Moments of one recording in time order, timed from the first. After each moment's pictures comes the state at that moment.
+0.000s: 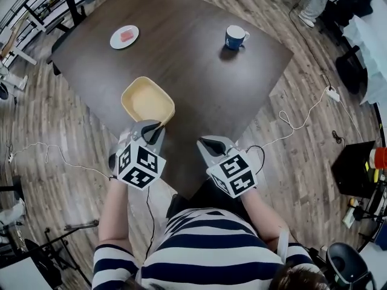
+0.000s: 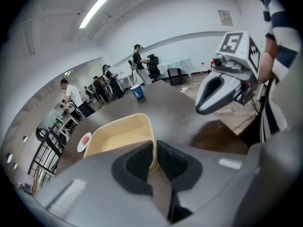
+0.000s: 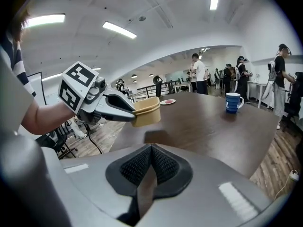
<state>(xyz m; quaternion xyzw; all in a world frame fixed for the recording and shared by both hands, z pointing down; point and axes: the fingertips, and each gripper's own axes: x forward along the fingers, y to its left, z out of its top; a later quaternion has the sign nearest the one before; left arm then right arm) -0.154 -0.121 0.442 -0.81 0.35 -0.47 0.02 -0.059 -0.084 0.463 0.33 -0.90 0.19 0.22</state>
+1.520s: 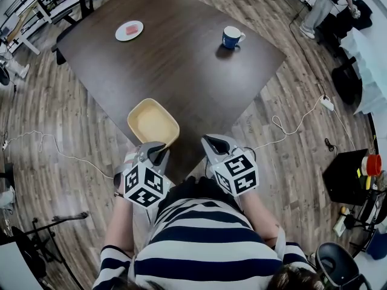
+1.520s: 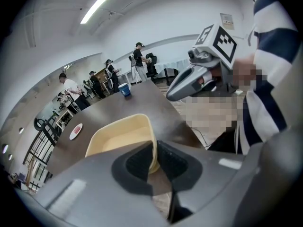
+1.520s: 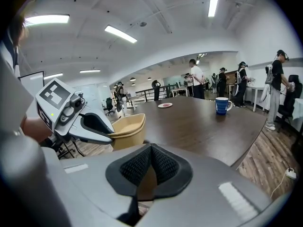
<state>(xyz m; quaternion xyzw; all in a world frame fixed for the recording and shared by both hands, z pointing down) -0.116 0.006 0.452 -0.81 0.35 -0.47 -0.01 -0.018 -0.030 0.442 0.35 -0.90 0.17 0.21</state>
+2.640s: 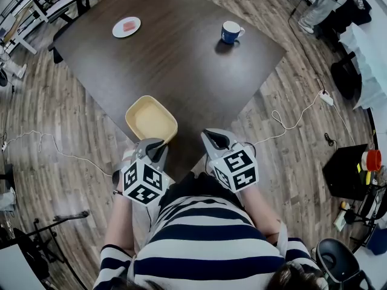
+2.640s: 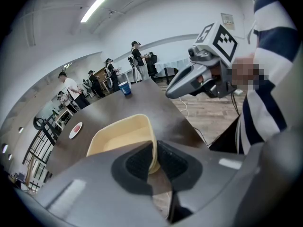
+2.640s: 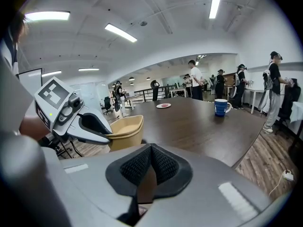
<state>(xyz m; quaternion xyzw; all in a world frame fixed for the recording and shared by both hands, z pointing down) -0.125 0.002 0.456 -0.81 0.35 -0.47 -0.02 -0.024 -0.038 0.441 0.36 -0.89 0.16 0.21</state>
